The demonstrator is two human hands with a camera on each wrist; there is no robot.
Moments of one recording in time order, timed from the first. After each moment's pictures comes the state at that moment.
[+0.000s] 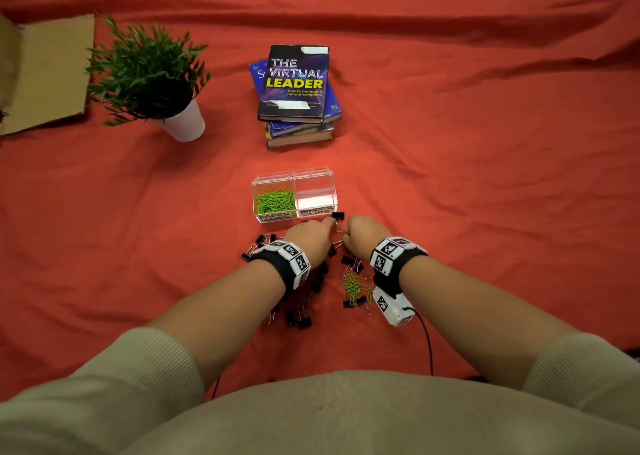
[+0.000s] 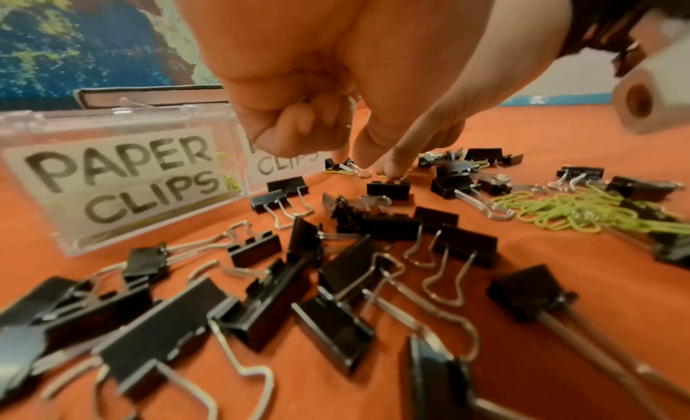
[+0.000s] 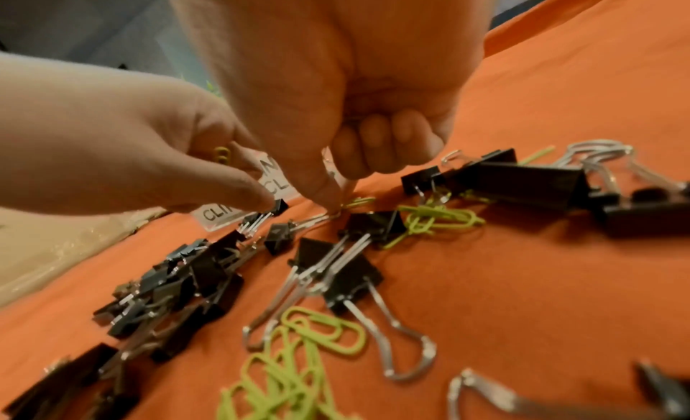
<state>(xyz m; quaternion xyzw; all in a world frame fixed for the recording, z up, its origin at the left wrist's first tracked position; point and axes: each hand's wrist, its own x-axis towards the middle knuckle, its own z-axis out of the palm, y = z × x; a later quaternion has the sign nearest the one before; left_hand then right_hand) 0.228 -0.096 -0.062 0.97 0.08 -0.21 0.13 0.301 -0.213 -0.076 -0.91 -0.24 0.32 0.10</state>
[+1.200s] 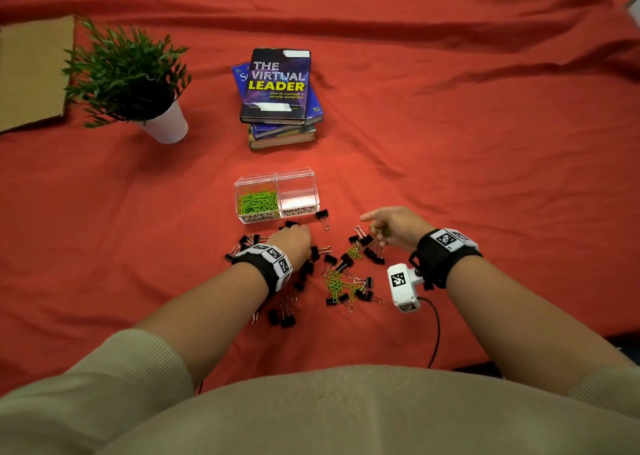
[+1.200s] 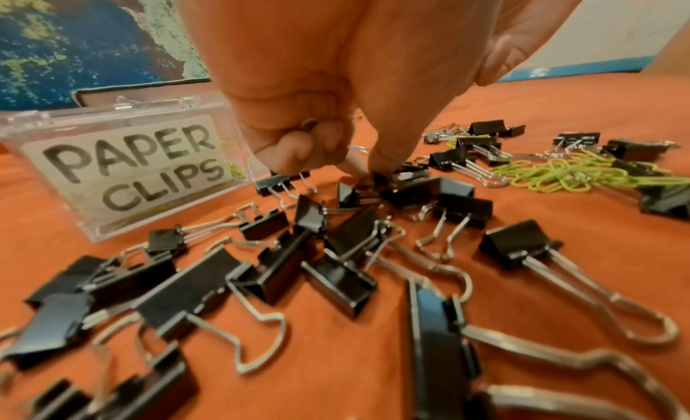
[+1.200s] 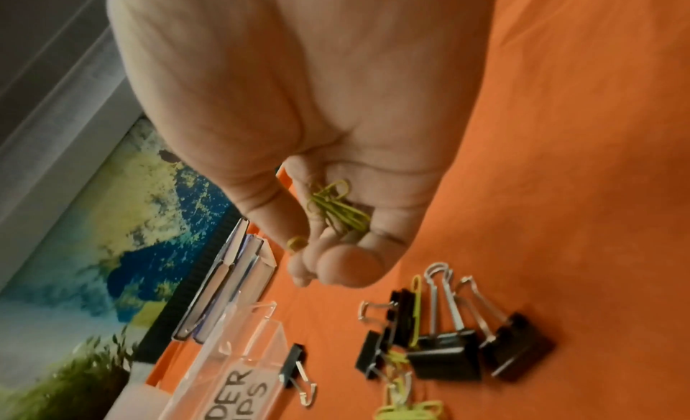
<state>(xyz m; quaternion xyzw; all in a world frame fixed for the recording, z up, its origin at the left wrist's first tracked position) 0.225 -0.099 -0.078 0.96 0.09 -0.27 0.08 0.341 -0.296 -0.043 -0.71 0.03 0.47 0.53</state>
